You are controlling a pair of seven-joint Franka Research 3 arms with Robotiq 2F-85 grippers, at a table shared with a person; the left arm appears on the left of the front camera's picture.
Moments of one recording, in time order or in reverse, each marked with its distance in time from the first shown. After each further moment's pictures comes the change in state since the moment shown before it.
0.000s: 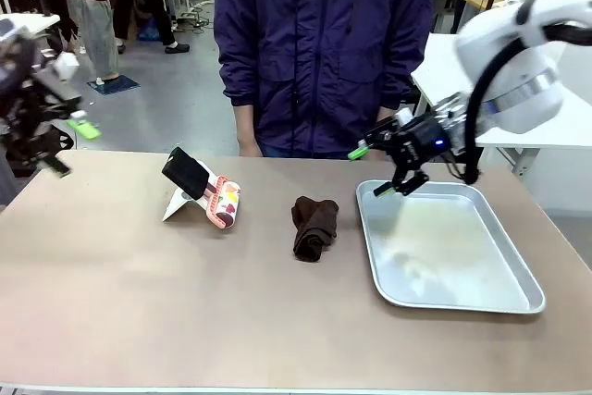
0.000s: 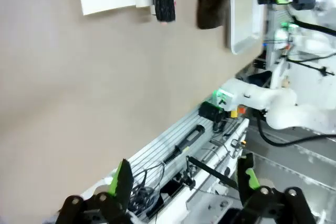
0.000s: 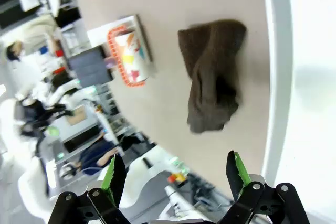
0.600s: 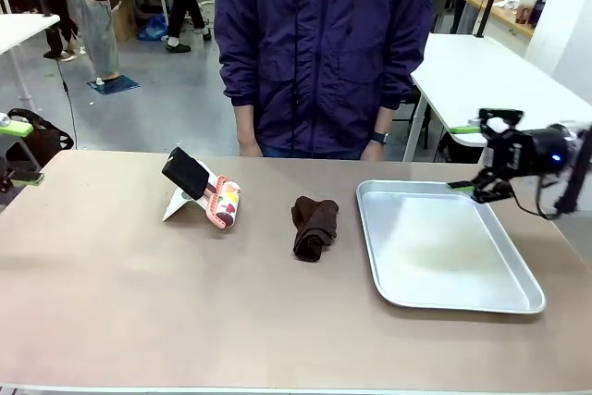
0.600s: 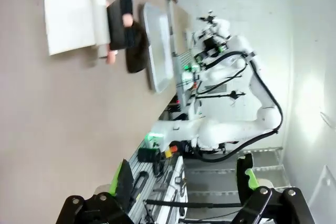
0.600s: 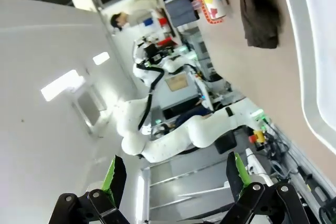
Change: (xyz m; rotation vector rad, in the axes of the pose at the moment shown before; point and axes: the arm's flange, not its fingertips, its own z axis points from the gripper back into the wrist) left arm -0.056 0.112 0.016 -0.509 -0.310 -0.110; right arm -0.081 -0.103 0.114 0.537 0.111 -0.085
